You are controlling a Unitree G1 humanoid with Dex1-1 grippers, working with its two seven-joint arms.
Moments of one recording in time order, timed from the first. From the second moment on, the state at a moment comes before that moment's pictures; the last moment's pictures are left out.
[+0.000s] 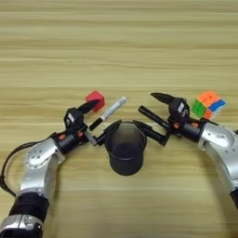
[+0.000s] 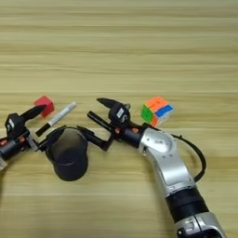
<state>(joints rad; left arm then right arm) -0.17 0.23 0.01 0.51 -0.32 -0.39 -0.99 -0.22 -0.25 0.21 0.16 0.19 -0.14 0.84</state>
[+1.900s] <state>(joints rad) -0.19 0.24 0.10 0.44 -0.32 -0.42 -0.78 -0.22 -0.36 -0.05 0.15 0.24 -0.18 0.71</state>
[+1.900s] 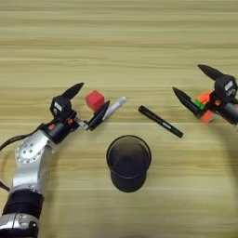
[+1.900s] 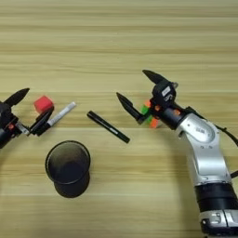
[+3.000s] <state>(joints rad) -0.44 0.25 0.06 0.88 -0.17 -0.40 -0.70 -0.22 -0.31 -0.13 0.37 0.25 -0.14 0.53</state>
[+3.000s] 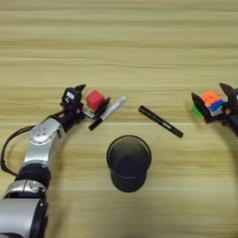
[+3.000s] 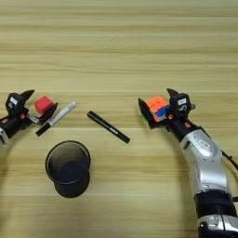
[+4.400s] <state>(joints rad) -0.51 0.25 0.05 1.00 -0.13 -0.34 -0.62 -0.23 -0.33 -0.12 0.51 0.18 -0.10 0.53</state>
